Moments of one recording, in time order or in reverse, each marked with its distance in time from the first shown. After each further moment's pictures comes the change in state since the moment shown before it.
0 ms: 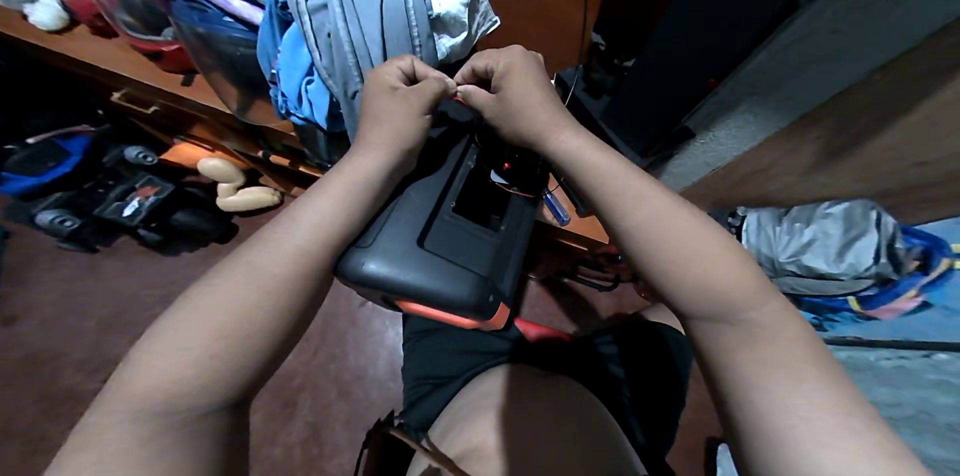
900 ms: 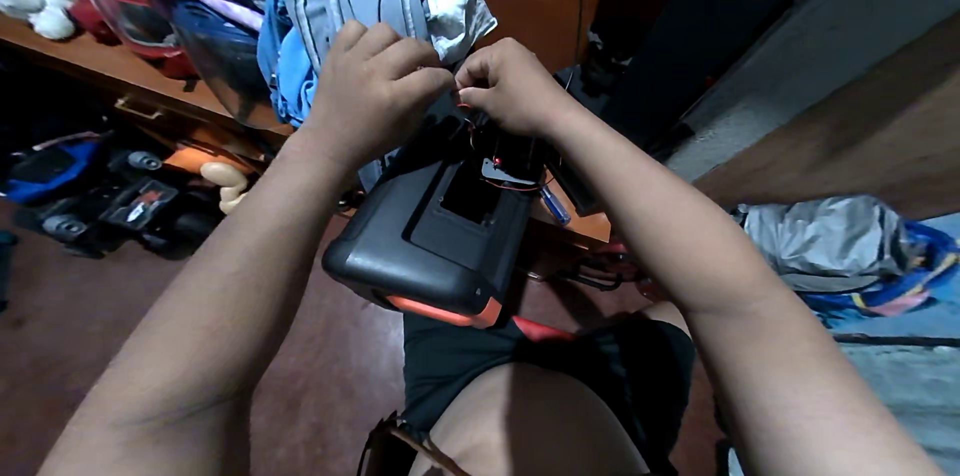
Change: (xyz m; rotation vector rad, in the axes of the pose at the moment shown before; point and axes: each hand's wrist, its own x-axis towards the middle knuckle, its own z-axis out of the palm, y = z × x) left_hand 0.021 0.000 -0.047 0.987 -0.213 1.085; right_hand 0.012 0.009 -0.010 0.063 -0.171 -0.034
